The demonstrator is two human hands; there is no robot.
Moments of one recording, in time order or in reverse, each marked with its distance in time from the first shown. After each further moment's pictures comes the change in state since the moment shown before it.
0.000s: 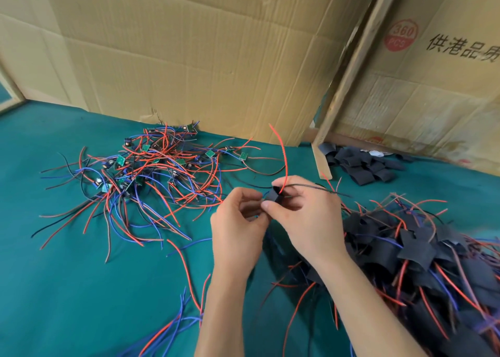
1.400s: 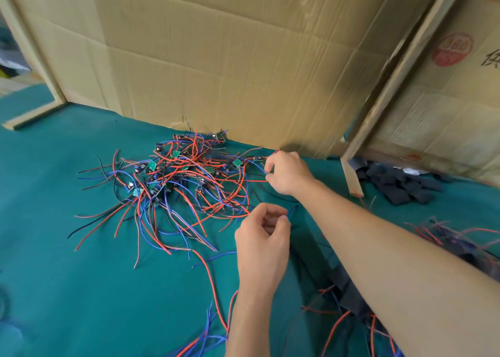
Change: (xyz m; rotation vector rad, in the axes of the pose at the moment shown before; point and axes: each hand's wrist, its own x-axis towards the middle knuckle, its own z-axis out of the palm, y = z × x) left_hand 0.006 -0.007 0.000 -0.082 0.087 -0.119; right_hand 0.144 0.012 0.089 -0.705 -0.414 -0.072
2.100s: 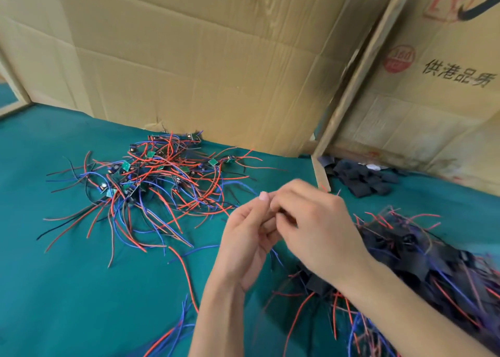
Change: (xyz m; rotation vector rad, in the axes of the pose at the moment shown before) left_hand -0.010 0.023 0.004 -0.699 -0.565 -0.213; right_hand -0.187 0.010 -0.061 0.019 0.465 -0.481
